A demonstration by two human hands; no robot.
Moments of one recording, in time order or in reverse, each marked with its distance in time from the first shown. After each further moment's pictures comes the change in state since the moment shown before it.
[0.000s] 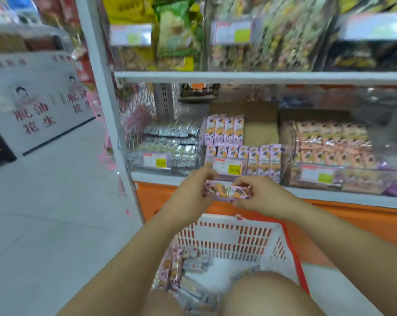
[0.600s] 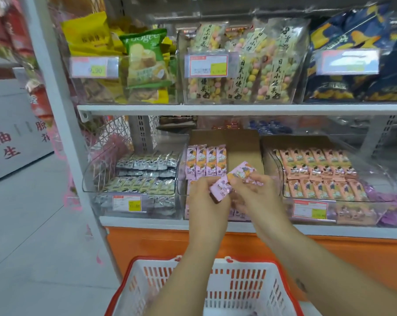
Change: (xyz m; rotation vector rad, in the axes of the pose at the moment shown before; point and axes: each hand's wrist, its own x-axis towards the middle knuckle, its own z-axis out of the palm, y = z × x) left_hand 0.091 0.033 0.050 -0.474 0.435 -0.038; right_hand 0.056 -0.001 -0.017 1.086 0.679 0.270
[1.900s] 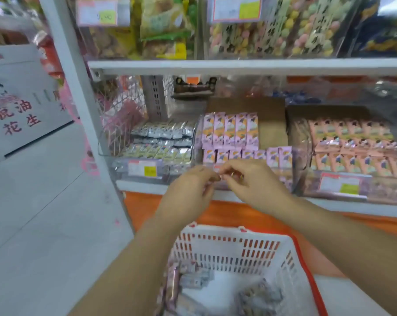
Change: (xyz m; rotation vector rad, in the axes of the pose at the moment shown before) left_hand 0.005 -0.046 -0.069 0.672 -0.338 0.309; right_hand 0.014 0.033 0.007 -0.907 -0.490 -0.745
